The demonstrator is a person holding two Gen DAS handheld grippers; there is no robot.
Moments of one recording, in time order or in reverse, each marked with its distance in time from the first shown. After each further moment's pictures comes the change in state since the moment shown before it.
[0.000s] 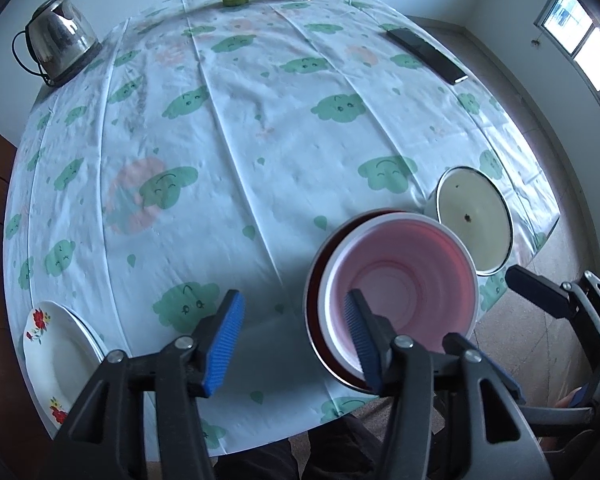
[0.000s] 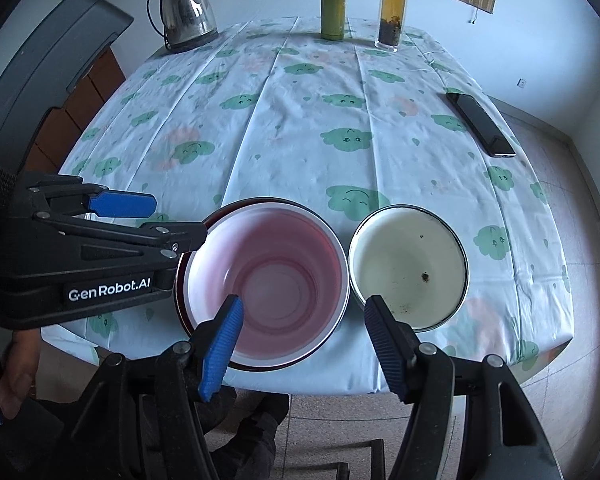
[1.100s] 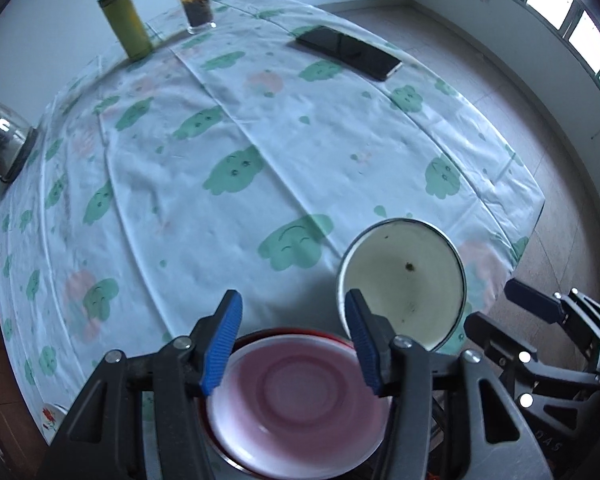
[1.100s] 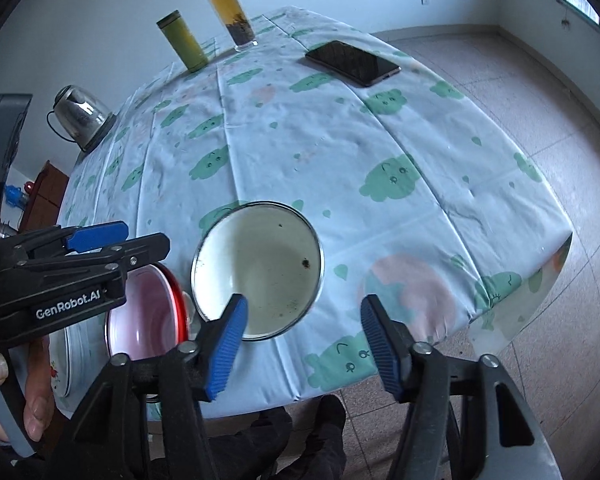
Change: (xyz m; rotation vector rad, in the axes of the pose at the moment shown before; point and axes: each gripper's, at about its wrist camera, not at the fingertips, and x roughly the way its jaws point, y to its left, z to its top) left arm 0.021 -0.101 0.068 0.232 -0.005 -0.004; right arm 0.006 -0.137 -0.027 0.469 -0.017 0.034
